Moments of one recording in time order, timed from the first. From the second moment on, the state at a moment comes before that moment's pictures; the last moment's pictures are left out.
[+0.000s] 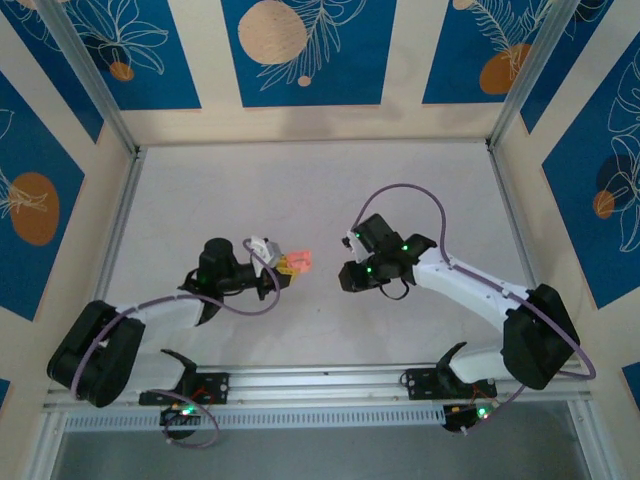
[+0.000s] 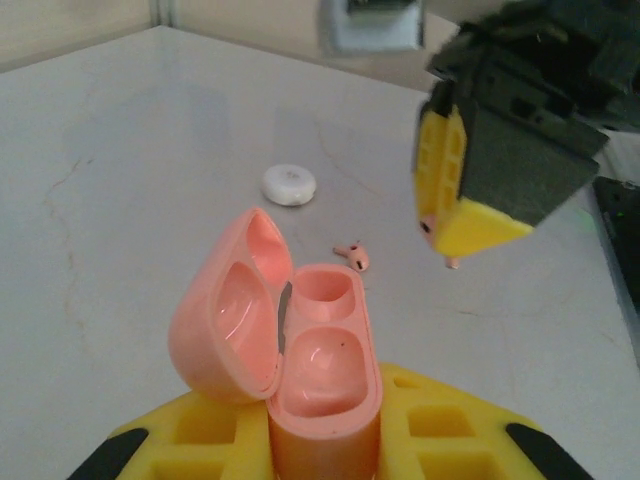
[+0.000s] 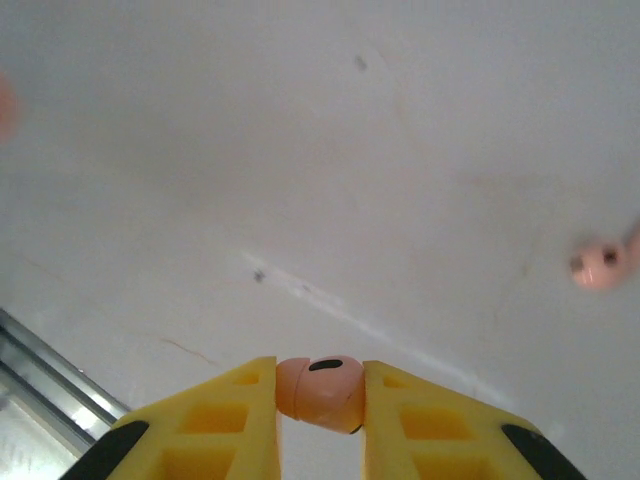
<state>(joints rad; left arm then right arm) -0.48 1.30 0.37 0.60 0.77 0.11 0.68 1.33 0.91 -0.67 -0.26 0.38</state>
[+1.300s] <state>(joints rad) -0.48 1.37 0.38 0.75 0.92 0.09 0.77 1.41 1.04 -0.36 -0.57 -0.12</state>
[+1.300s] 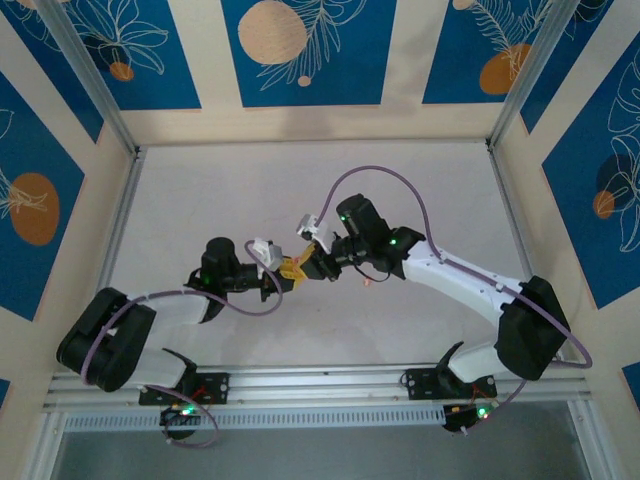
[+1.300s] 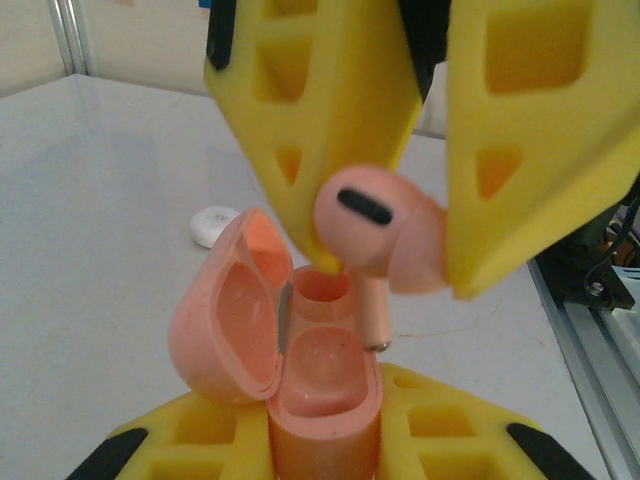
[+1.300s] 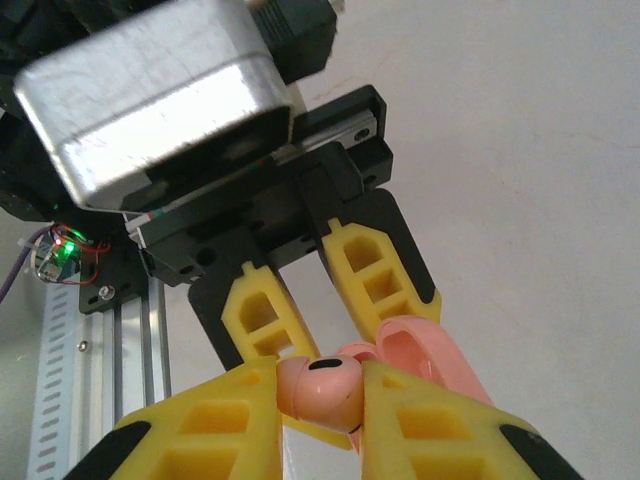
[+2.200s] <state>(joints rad) -0.48 1.34 0.38 0.71 0.91 0.06 0.78 1.46 1.08 -0.38 -0.58 -0.16</state>
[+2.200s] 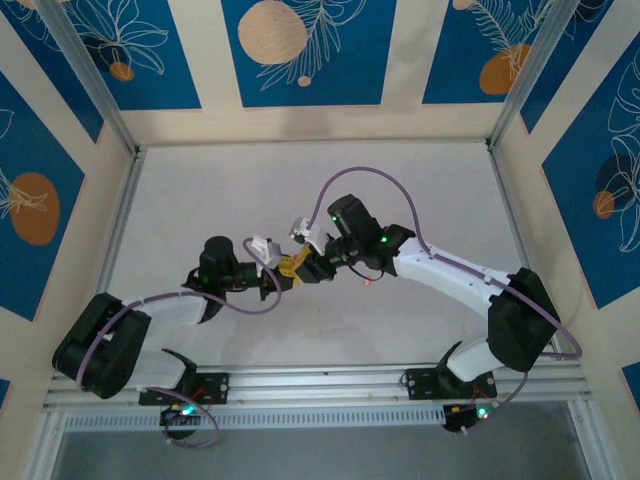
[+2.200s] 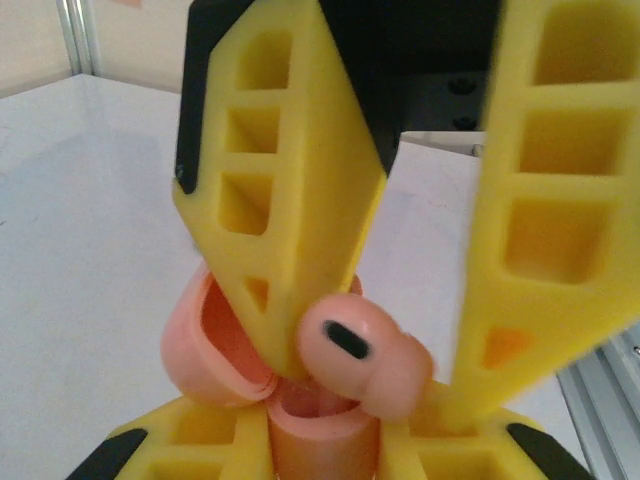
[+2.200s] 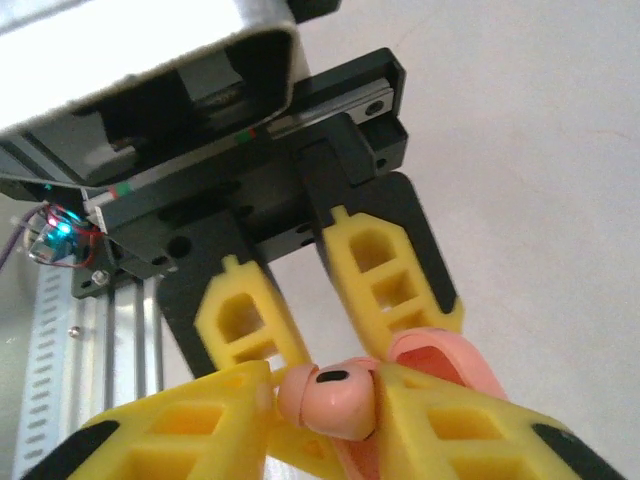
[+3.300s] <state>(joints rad) -0.51 1.21 0.38 0.60 0.65 0.21 0.84 1.37 1.13 -0.54 -0.31 0.42</state>
